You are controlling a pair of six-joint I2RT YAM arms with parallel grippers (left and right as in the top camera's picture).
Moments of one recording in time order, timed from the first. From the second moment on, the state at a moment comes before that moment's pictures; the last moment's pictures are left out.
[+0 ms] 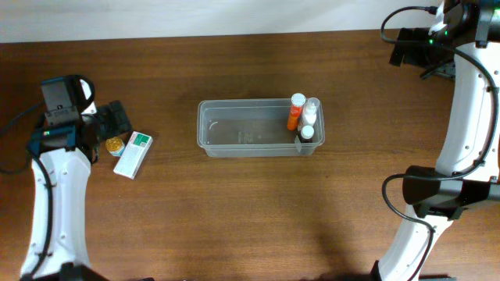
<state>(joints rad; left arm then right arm) 0.22 1.50 1.29 -0.74 -0.09 -0.12 -0.16 2.13 2.66 -1.69 0.05 0.19</state>
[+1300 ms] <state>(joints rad) 0.32 1.91 1.29 -0.63 -0.05 -0.16 -0.16 2.13 2.66 -1.69 0.05 0.19</state>
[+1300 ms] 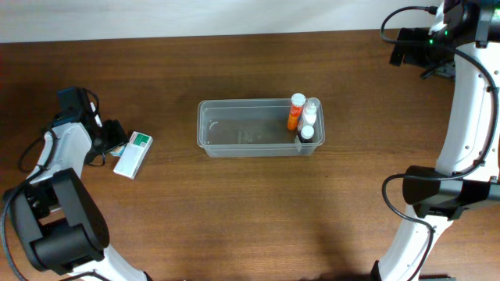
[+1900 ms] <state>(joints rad) 0.32 1.98 1.29 -0.61 -0.03 -0.17 -0.16 2.13 2.66 -1.69 0.05 0.19</state>
